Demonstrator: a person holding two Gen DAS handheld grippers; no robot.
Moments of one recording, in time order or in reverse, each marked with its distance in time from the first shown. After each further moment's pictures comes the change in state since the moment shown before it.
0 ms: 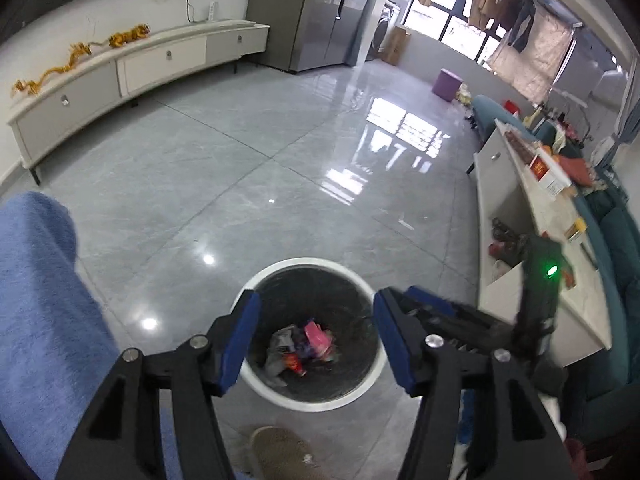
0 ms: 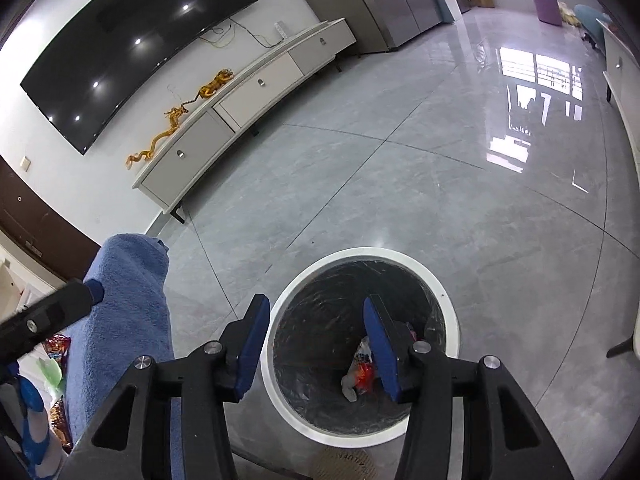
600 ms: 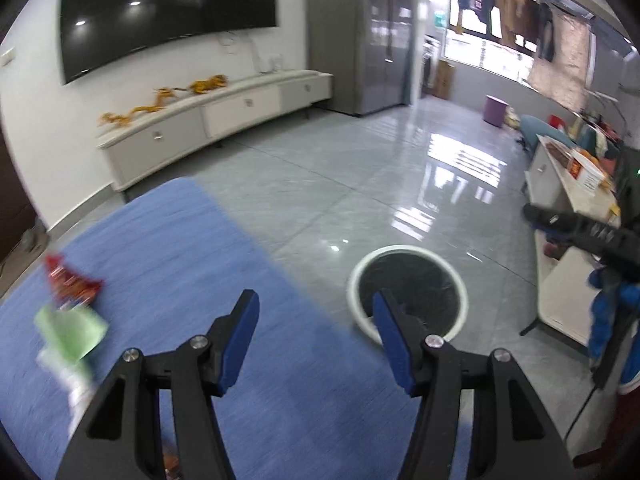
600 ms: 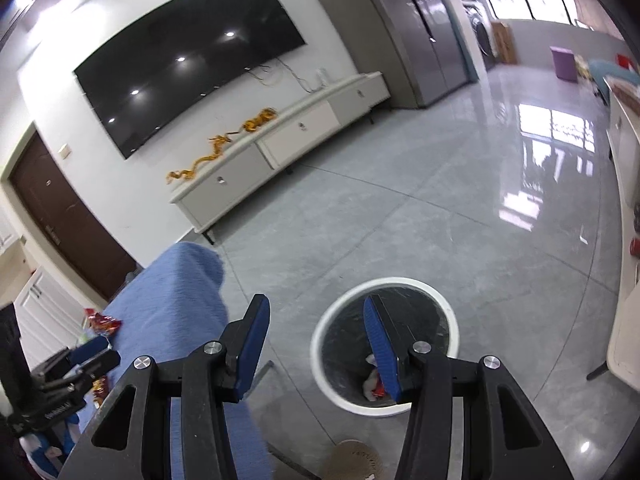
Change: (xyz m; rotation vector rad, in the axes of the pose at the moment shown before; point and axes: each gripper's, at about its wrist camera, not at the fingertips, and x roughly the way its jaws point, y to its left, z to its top) left arm -0.154 0.066 -0.123 -0.010 -0.188 0.282; right arm -0.117 0.078 -0.027 -0.139 -0.165 0.053
